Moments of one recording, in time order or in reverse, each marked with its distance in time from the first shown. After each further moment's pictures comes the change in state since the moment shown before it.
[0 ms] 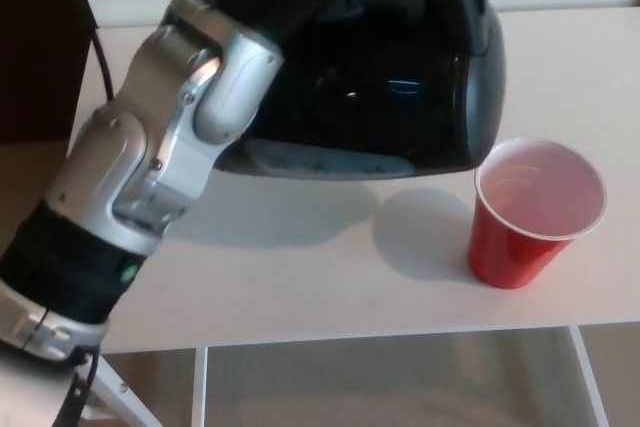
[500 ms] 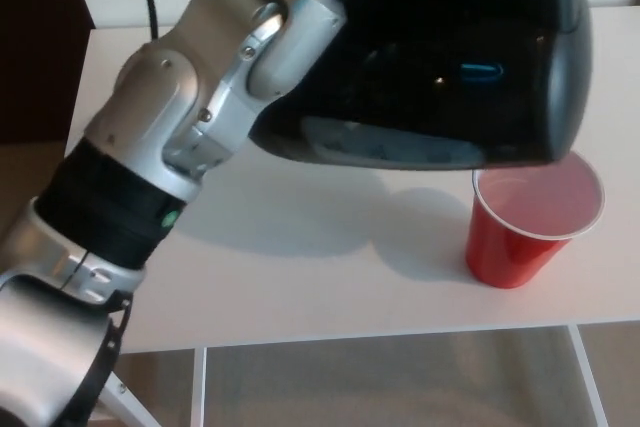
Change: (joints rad) left_arm -0.138 -0.068 -0.036 0.123 0.075 -0.107 0.072; right_arm -0.007 -0.004 0.023 -0.002 -0.011 0.000 -0.008
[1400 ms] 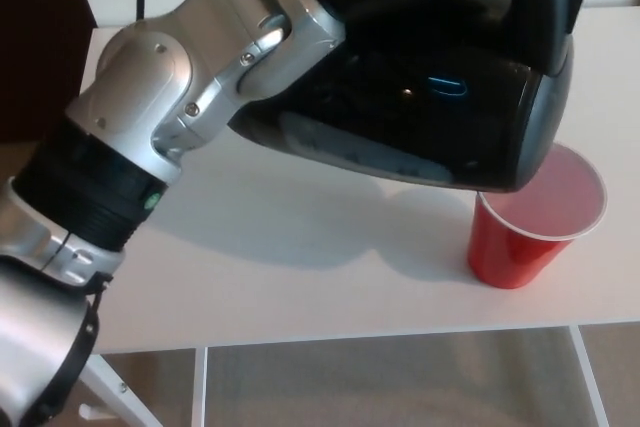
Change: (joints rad) left_arm -0.051 0.084 -0.048 0.038 0.117 -0.180 0.068; right_arm -0.012 -0.011 0.026 -0.002 -0.022 0.007 -0.003
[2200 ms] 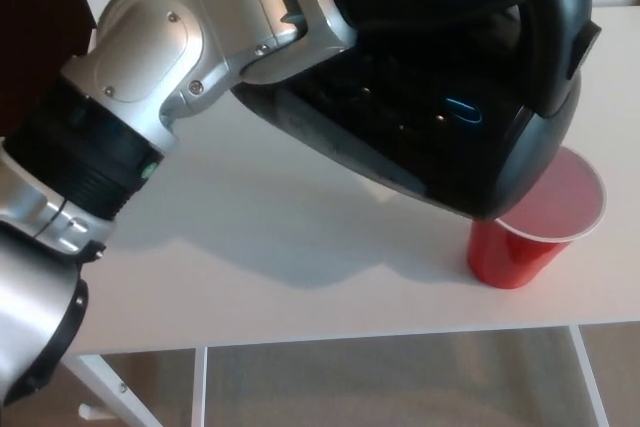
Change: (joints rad) left_arm -0.082 0.023 -0.070 0.063 0.113 -0.114 0.105; right_arm -0.006 0.000 -0.009 0.002 0.000 0.000 0.009
